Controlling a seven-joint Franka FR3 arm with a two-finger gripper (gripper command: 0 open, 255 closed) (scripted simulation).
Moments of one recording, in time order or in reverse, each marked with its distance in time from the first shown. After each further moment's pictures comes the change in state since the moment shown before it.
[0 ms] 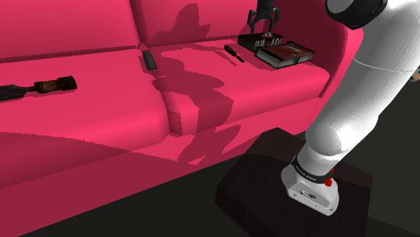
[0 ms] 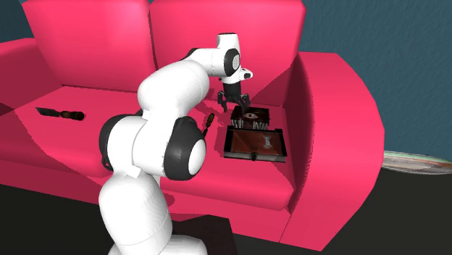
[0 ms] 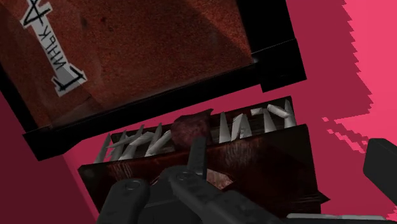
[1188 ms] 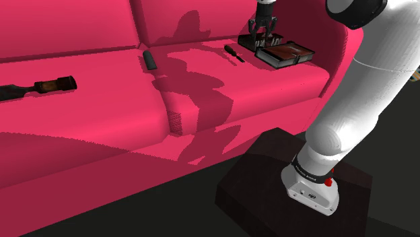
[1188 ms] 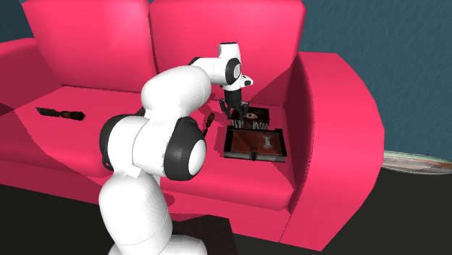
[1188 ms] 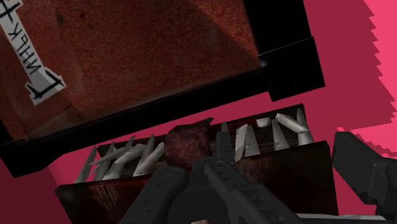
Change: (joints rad) arm -0.003 0.000 -0.003 -0.081 0.000 0.081 0.003
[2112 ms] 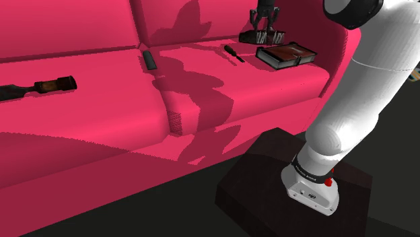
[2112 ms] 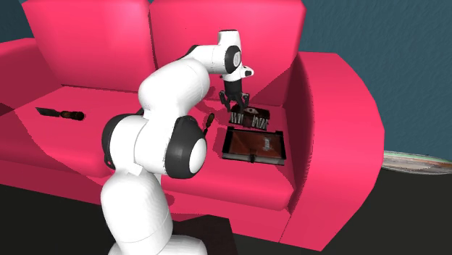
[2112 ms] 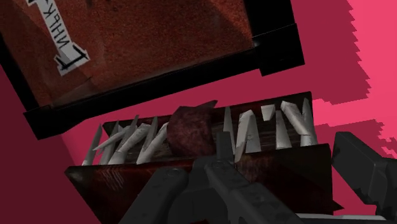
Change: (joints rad) arm -0.002 0.018 -0.001 0.129 0.006 -0.112 -0.011
